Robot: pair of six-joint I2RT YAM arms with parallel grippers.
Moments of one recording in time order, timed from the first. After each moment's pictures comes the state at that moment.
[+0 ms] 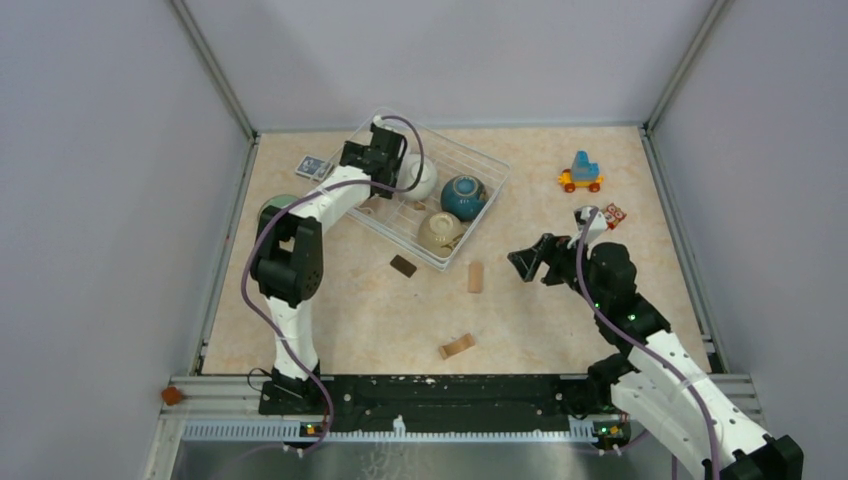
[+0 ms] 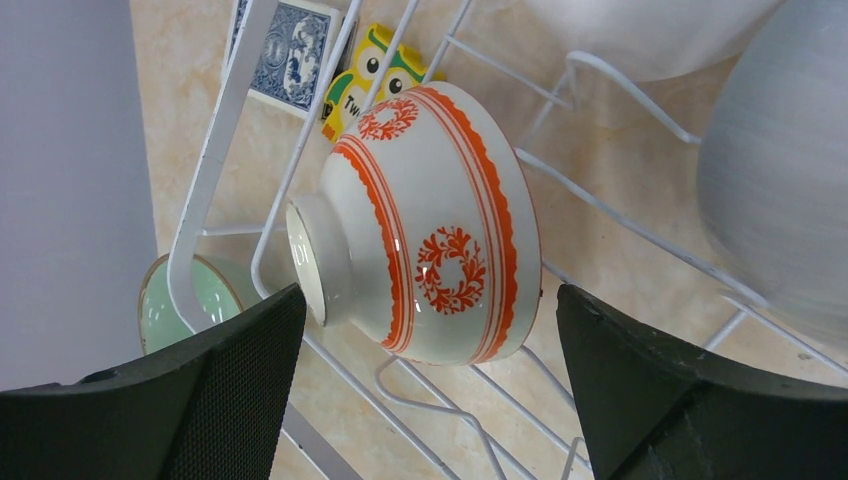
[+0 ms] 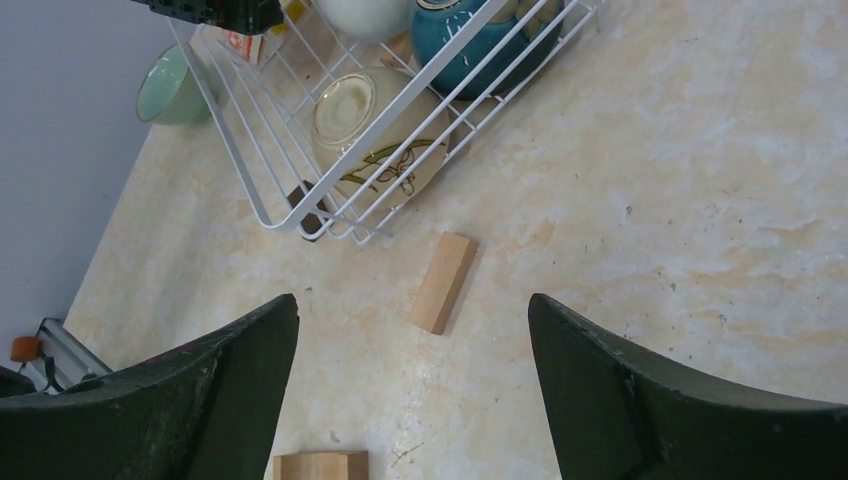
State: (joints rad) left arm -0.38 1.99 1.60 -0.48 -0.58 0.01; right arm 0.42 0.64 0.45 -0.10 -0.14 0.50
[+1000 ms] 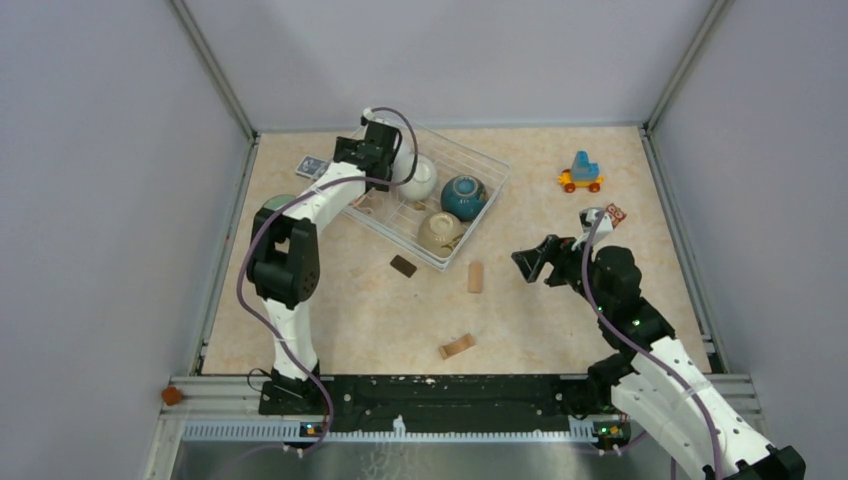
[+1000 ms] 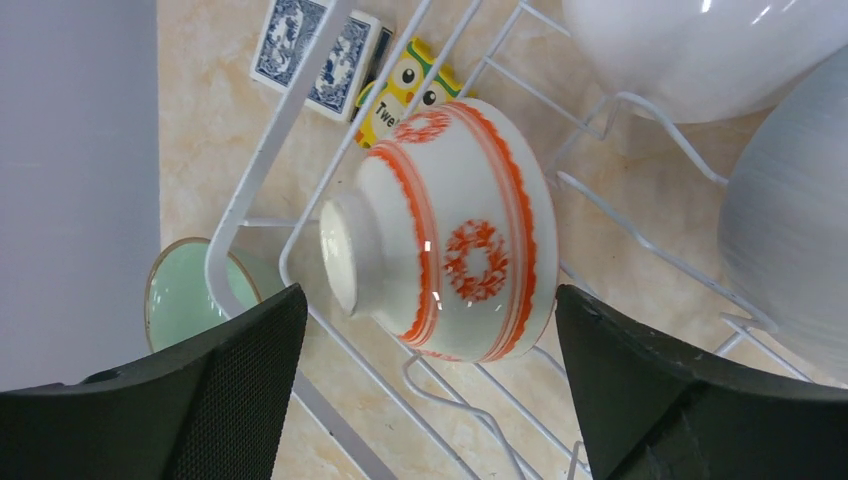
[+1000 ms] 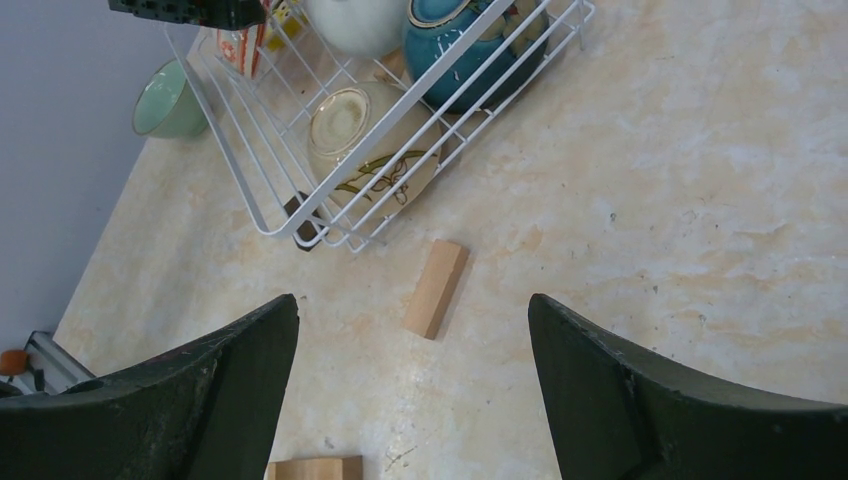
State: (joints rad) left arm -0.36 1.99 1.63 -0.51 -0.61 -0.06; right arm 0.42 0.58 0.45 -0.12 -0.11 0.49
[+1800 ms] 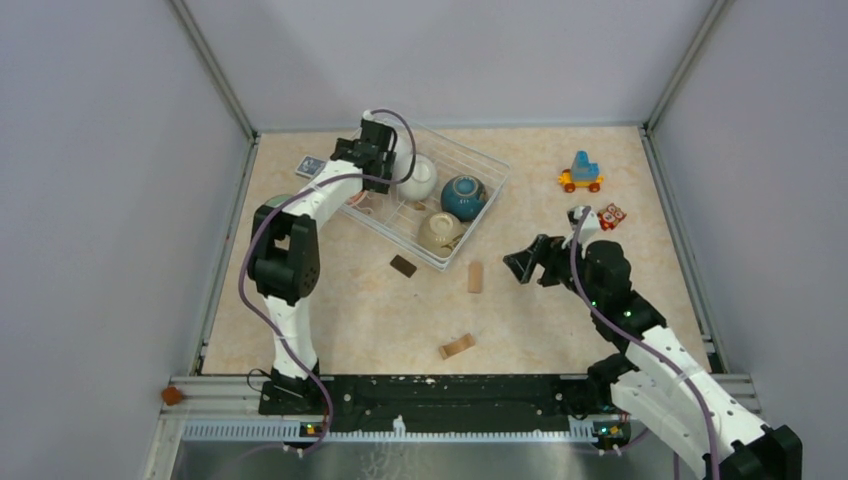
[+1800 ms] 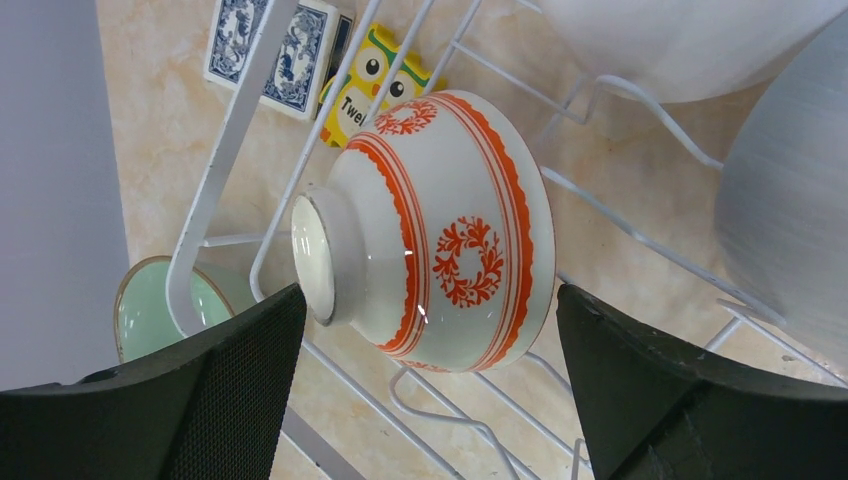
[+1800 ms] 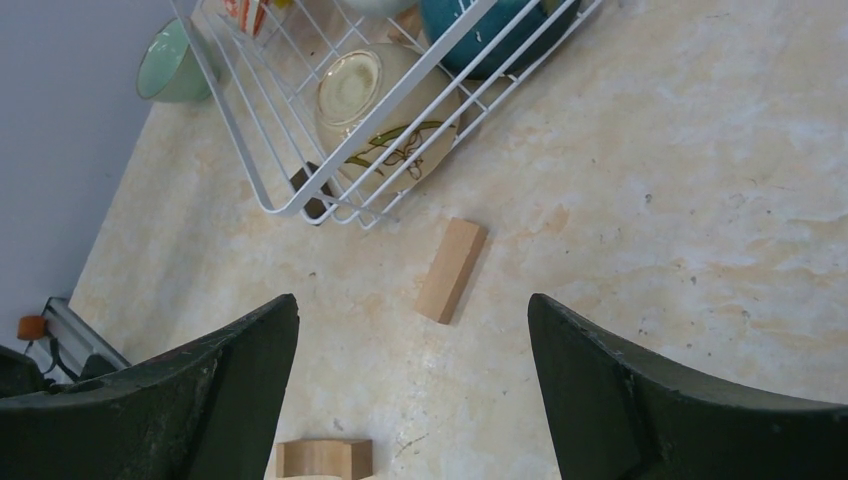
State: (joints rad) left arm -0.33 1.99 1.64 -0.52 -0.51 -0.04; right arm 0.43 0.68 0.45 -0.09 -0.16 0.50
